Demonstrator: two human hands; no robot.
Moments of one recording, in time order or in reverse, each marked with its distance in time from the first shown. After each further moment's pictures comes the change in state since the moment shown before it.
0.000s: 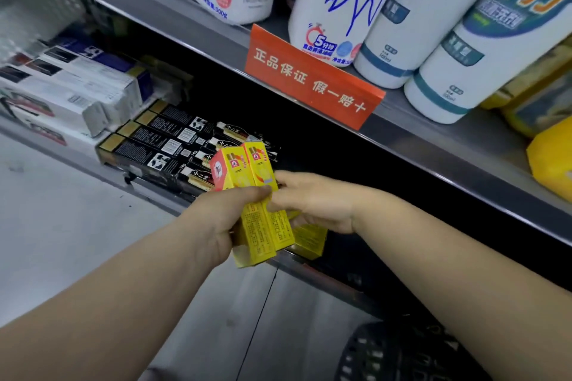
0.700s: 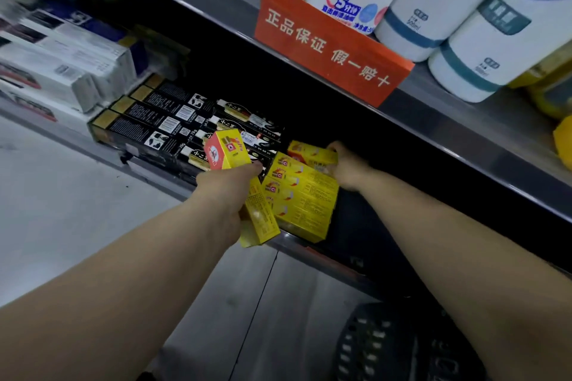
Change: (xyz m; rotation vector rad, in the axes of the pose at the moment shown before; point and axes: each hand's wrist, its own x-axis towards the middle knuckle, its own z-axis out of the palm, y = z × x) left_hand 0.013 -0.002 -0.001 -0.064 0.193 0.014; right_hand 0.064 0.090 -0.089 -0.646 0.667 0.278
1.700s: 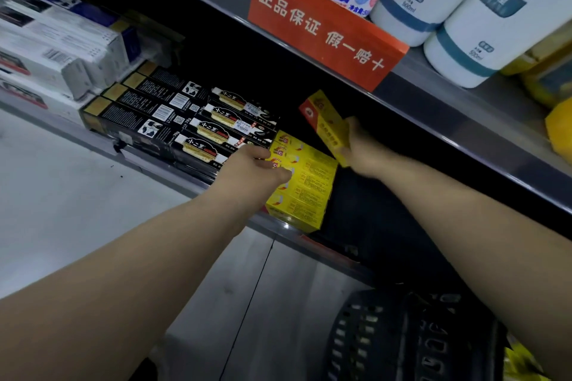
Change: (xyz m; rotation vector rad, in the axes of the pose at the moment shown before) left_hand -0.008 -0.010 0.011 0.490 -0.252 0.302; right_hand -0.033 -0.003 -0.038 -0.058 0.087 -0.111
